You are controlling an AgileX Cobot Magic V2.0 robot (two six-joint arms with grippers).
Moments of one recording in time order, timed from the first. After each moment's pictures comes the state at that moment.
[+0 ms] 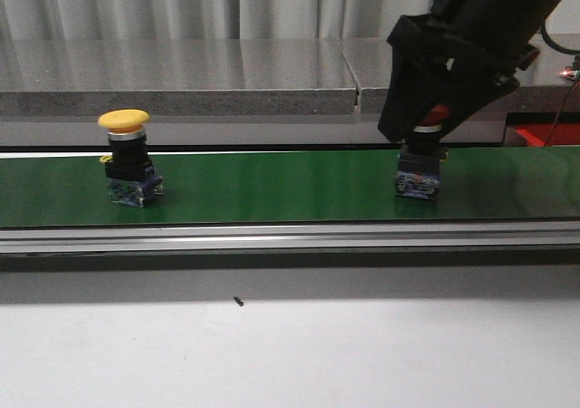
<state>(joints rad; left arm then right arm) -0.01 0.51 -0.72 -0.38 0.80 0.38 0.23 1.69 -1.26 0.45 0.79 -0.53</state>
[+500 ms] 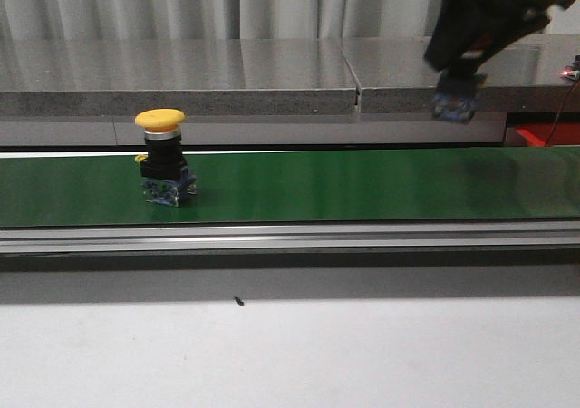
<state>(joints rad) -0.01 0.51 -0.72 -0.38 0.80 0.38 0.06 1.67 -1.44 0.45 0.83 -0.53</state>
